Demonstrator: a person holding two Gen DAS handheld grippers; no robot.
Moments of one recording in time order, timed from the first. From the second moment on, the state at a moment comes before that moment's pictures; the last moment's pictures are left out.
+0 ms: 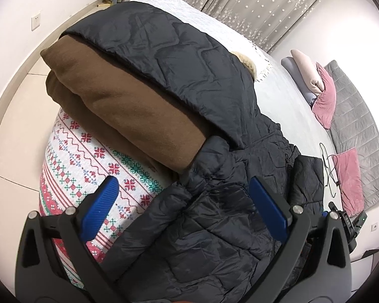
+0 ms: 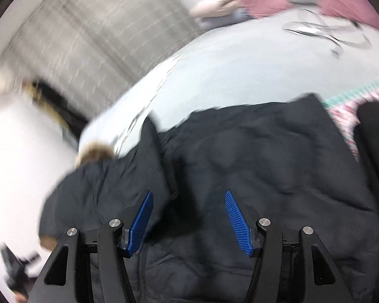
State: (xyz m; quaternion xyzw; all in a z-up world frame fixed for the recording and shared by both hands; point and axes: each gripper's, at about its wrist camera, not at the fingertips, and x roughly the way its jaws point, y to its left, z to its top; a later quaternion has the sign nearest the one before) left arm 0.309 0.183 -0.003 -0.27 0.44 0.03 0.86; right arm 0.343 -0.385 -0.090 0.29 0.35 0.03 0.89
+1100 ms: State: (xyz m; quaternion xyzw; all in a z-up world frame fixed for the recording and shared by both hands) left arm 0.312 0.182 -0.005 -0.27 0.44 0.03 0.86; right arm 0.359 -0.421 -0.160 0.15 0.47 -0.17 0.85
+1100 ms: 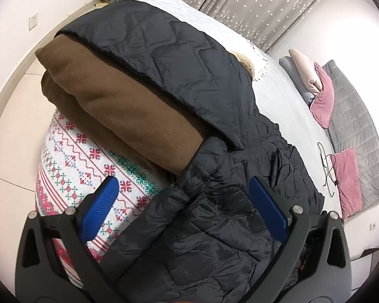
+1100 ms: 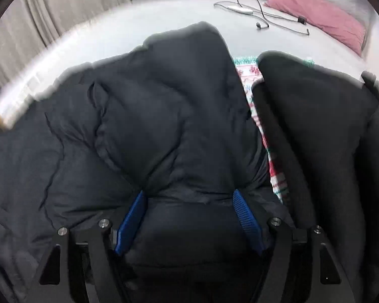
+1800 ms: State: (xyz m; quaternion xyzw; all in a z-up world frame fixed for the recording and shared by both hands) left arm 0.307 0.326 0.007 -0.46 0.31 0.09 0.83; right arm 0.220 -0.308 -0.097 0.17 0.44 -0.01 0.88
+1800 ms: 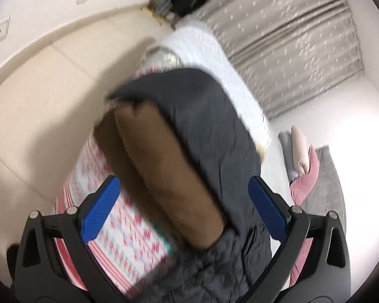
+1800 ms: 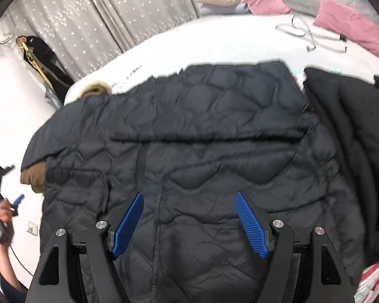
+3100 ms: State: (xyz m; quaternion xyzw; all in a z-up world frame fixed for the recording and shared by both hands) left arm 0.384 0.293 0.039 -0.40 0.25 0.15 0.87; right arm 0.210 -0.318 -0.087 0.22 0.40 0.01 0.89
